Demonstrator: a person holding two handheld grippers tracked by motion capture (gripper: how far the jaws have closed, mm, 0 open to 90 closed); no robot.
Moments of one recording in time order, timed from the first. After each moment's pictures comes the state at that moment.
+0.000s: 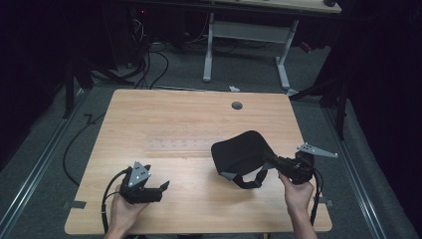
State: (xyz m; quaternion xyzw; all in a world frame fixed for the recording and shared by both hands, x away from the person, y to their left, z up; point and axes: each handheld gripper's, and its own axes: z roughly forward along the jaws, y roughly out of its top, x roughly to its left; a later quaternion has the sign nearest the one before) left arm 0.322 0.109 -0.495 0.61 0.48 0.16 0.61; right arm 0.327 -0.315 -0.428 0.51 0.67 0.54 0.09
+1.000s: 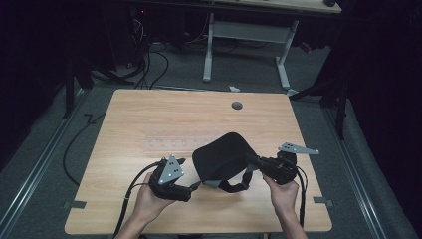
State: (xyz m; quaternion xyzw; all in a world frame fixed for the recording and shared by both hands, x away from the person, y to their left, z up) left arm 0.310 0.036 -0.452 0.66 0.37 0.11 0.65; right arm 0.330 -0.270 -0.423 0.46 0.70 0.54 0.07
